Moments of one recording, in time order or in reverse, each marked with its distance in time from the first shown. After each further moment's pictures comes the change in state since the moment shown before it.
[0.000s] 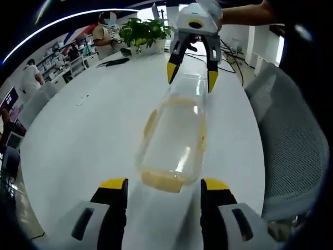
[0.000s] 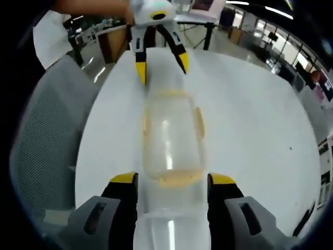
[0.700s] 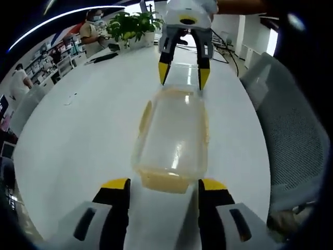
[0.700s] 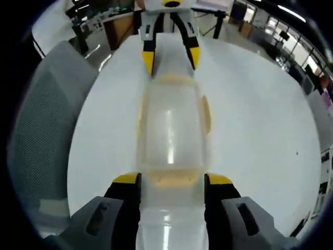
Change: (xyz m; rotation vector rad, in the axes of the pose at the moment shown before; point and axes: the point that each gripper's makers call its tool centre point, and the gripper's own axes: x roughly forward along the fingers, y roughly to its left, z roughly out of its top) left arm 0.019 0.002 -0.009 0.069 0.037 -0.078; right arm 0.024 -0.004 -0.011 -0.069 0.108 0.037
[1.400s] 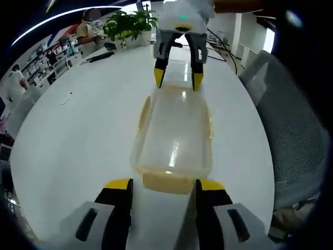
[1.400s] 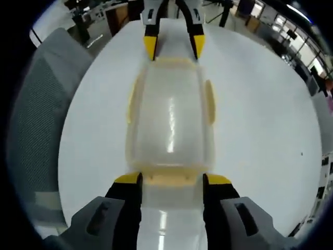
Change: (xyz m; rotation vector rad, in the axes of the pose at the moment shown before) left arm 0.010 0.003 -0.005 0.015 -0.004 -0.034; right arm 0.019 -0.008 -0.013 -0.016 0.082 0.019
